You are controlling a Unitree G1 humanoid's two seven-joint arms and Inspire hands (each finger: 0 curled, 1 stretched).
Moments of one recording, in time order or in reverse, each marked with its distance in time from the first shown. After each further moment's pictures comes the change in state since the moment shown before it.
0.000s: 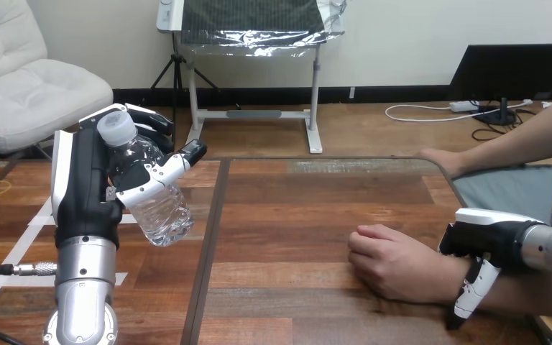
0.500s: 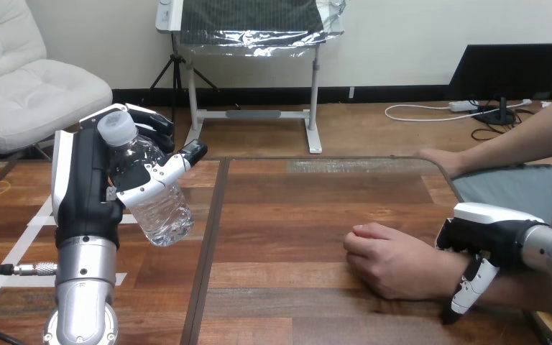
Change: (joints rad) left arm 0.000 0.000 -0.001 0.000 0.000 0.000 0.000; right arm 0.026 -0.010 -0.011 -0.005 0.001 -0.067 -0.081
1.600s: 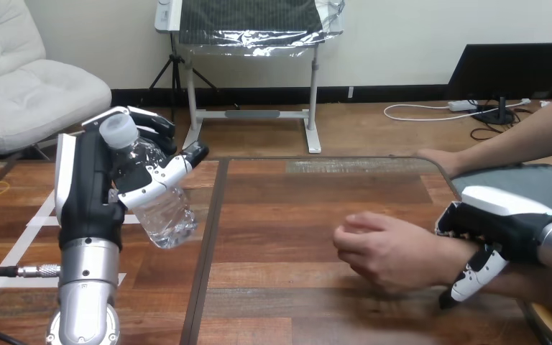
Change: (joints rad) left arm -0.002 -0.007 -0.001 0.026 -0.026 -0.004 -0.010; right arm 0.107 -0.051 -0.115 -0.142 0.087 -0.098 -0.041
